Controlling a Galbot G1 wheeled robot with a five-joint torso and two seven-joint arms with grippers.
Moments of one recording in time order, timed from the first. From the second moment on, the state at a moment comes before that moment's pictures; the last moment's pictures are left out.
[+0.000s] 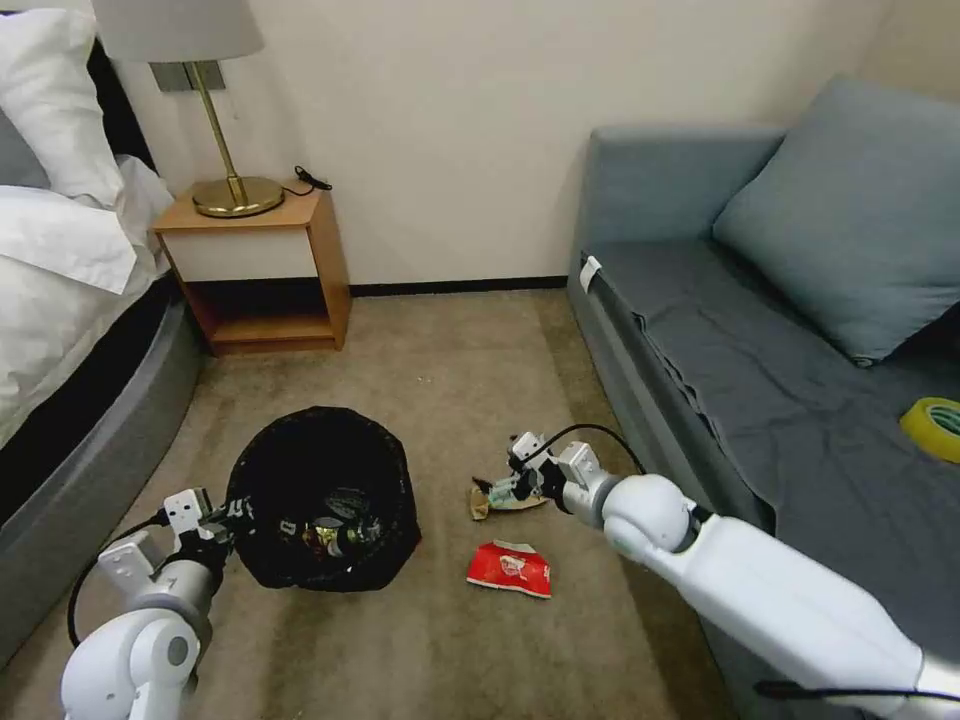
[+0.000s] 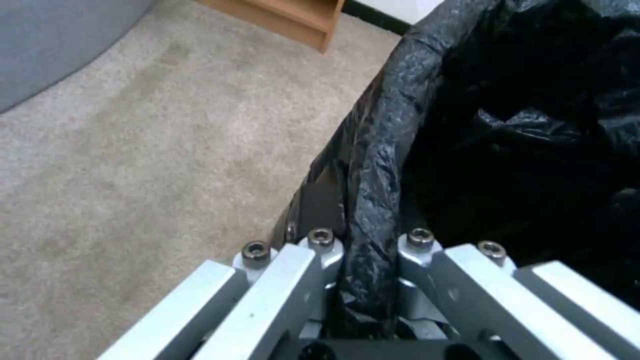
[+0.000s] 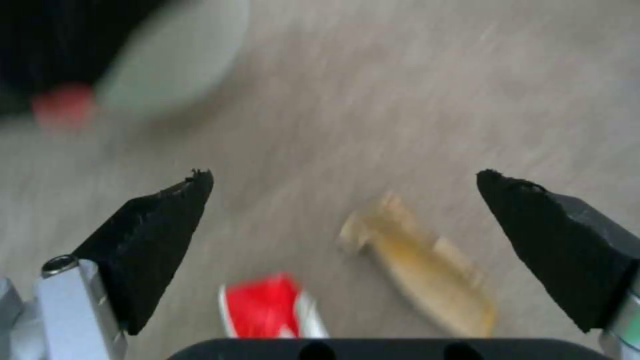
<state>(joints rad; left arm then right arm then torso) 1.47 -1.40 -0.88 -2.05 -0.61 0.53 -0.06 -0.54 0.87 -0.49 1.58 0.58 -0.43 -0.23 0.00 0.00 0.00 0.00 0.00</state>
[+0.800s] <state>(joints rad) 1.50 -1.39 -0.91 -2.04 -0.64 0.52 -0.04 -0.37 1.08 -0.72 0.97 0.43 -0.32 -0.60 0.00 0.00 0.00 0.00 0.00</state>
